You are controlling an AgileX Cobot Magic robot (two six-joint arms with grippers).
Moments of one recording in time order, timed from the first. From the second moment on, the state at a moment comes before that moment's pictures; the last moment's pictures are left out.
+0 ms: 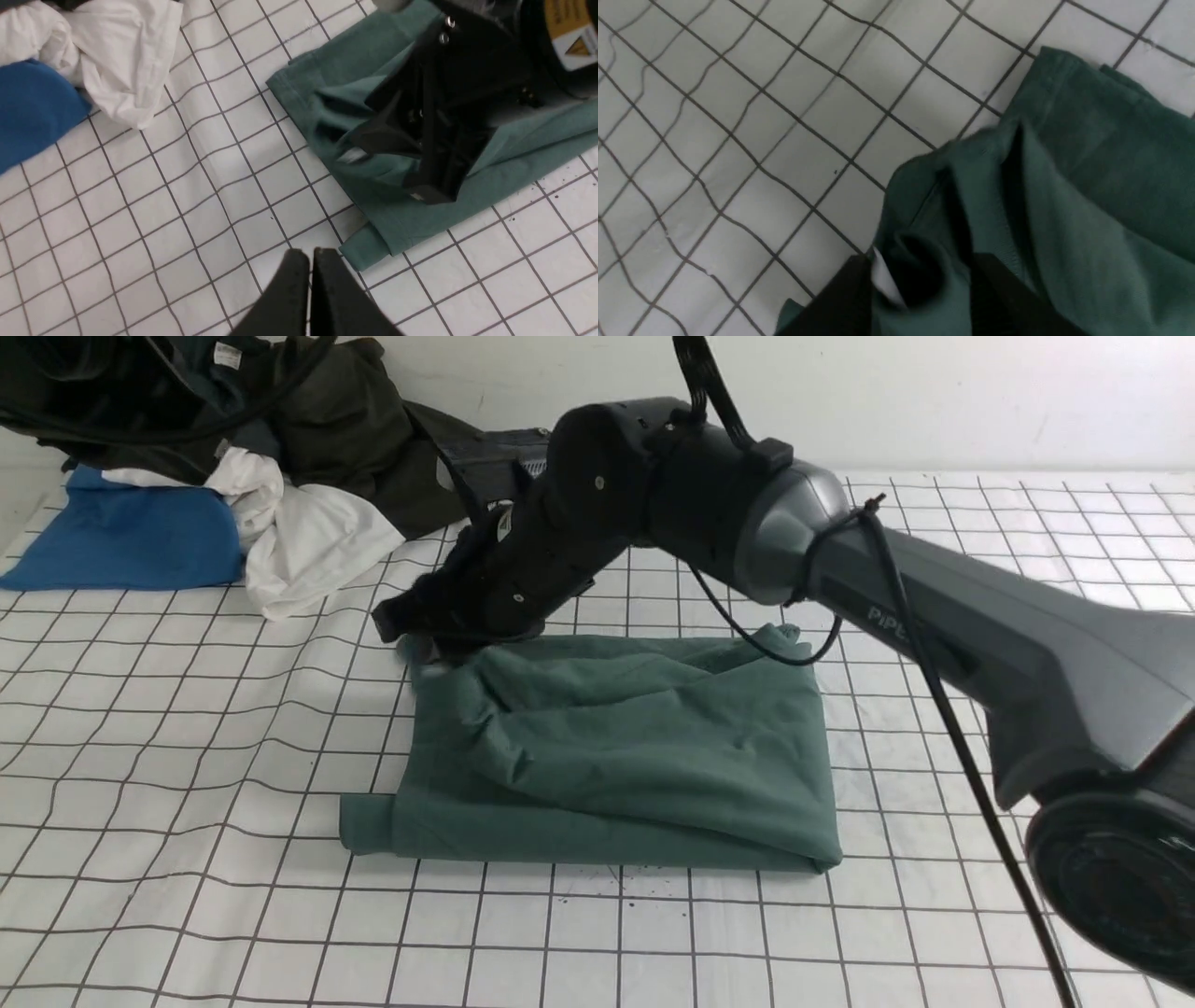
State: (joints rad) right arm 0.71 2.29 -2.23 0.29 0.98 -0.02; left arm -0.17 1.42 -1.63 -0.14 1.26 0.38
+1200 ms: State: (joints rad) right arm 0.56 2.17 -1.68 0.02 1.17 -0.09; left arm -0.31 1.97 -1.36 -0.13 0.94 0.31
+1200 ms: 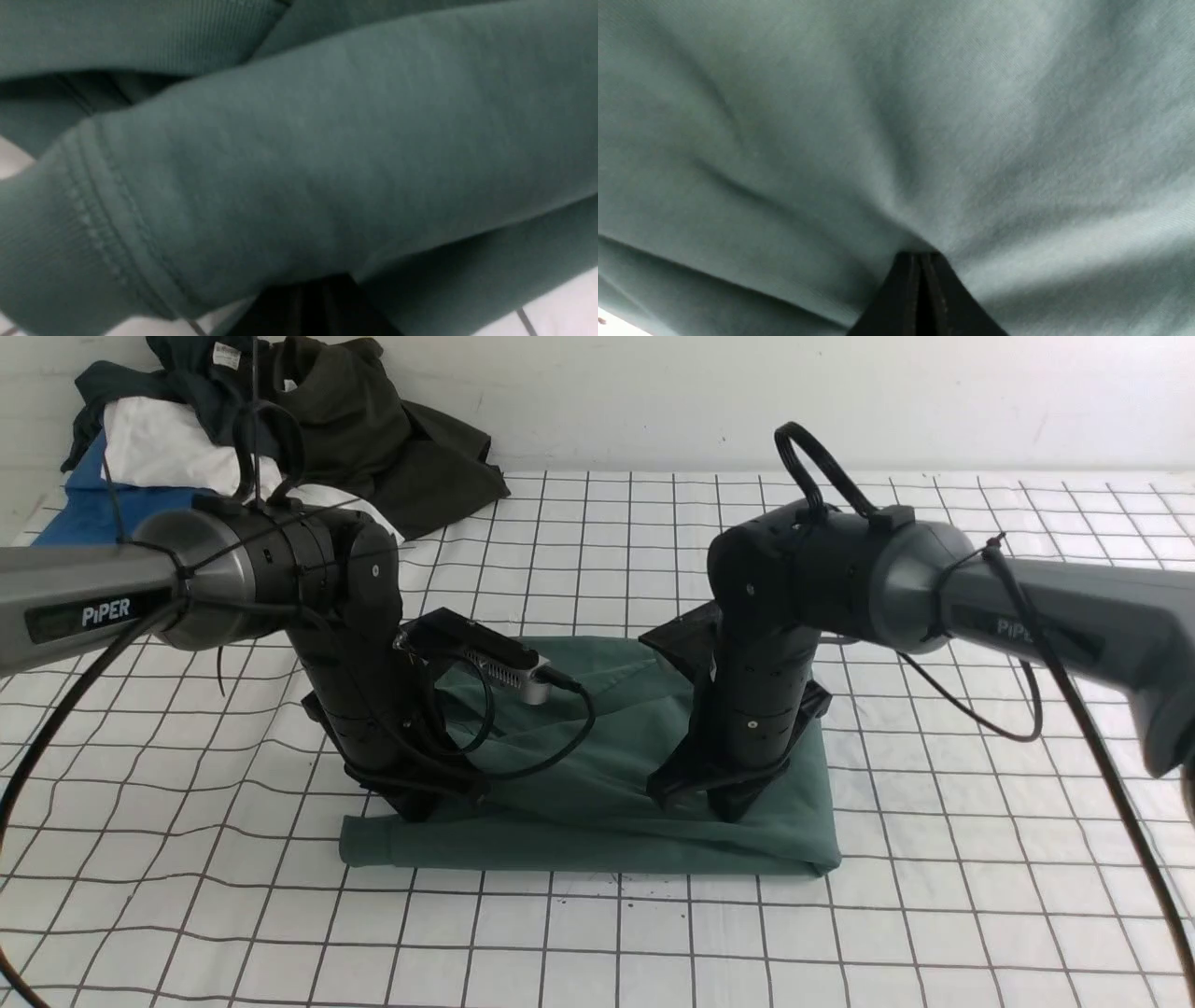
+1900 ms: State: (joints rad) right arm 0.56 1.27 -1.52 -0.03 1.05 -0.09; left arm -0.31 0.92 -1.01 -0.11 1.06 0.27
